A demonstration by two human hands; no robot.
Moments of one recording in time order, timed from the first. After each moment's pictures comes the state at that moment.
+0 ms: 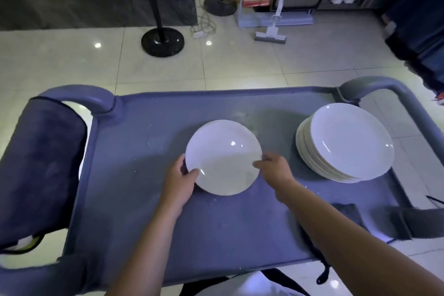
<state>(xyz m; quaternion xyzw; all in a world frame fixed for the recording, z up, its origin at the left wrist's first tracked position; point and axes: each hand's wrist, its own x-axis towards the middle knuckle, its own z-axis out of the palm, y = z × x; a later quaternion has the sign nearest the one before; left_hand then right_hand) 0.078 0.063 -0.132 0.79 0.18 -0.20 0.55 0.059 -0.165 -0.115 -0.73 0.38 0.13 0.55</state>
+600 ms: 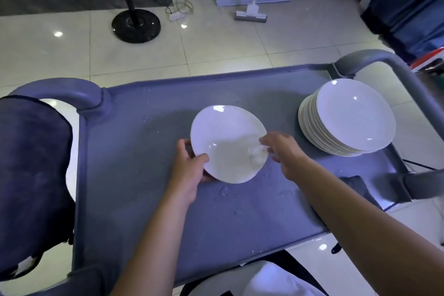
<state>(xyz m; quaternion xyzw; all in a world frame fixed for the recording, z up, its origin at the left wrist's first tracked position) 0.096 0.068 -0.105 0.65 0.20 -0.26 0.69 0.071 -0.149 -0.106 -0.65 0.46 0.10 0.60</state>
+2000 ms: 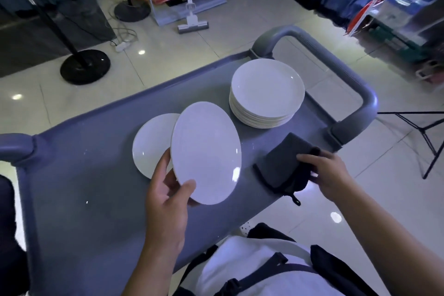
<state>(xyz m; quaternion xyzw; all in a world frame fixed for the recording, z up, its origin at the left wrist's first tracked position) -0.026 0.008 -0.035 0.65 0.02 -0.21 0.73 -0.147 -0.294 -0.101 -0.49 0.55 -0.12 0.66</state>
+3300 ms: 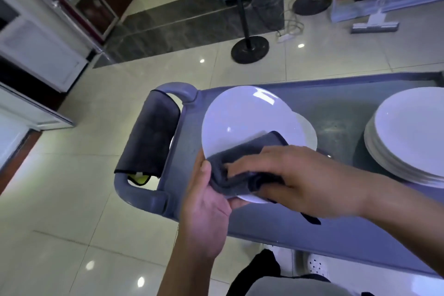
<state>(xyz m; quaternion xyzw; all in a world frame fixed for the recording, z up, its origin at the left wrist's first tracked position) -0.082 0.029 0.028 0.52 0.11 -0.05 0.85 -0.018 -0.155 0.059 -0.81 -0.41 0.15 0.40</state>
